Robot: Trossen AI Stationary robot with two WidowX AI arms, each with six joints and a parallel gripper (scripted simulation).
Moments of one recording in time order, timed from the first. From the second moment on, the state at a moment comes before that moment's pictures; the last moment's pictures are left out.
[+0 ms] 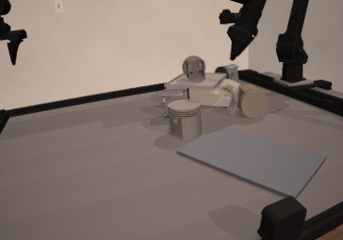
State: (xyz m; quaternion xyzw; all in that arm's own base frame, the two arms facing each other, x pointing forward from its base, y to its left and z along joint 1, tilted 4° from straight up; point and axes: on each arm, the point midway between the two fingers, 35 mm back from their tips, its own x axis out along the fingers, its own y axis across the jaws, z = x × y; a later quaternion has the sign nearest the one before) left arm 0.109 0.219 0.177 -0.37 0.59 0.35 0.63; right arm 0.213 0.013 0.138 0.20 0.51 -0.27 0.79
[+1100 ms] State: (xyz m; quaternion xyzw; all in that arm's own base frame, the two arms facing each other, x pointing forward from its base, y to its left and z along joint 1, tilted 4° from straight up) left arm 0.109 0.219 0.177 -0.37 0.59 0.35 0.63; right arm 0.285 -0.053 0.188 0.07 0.67 -0.08 0.73
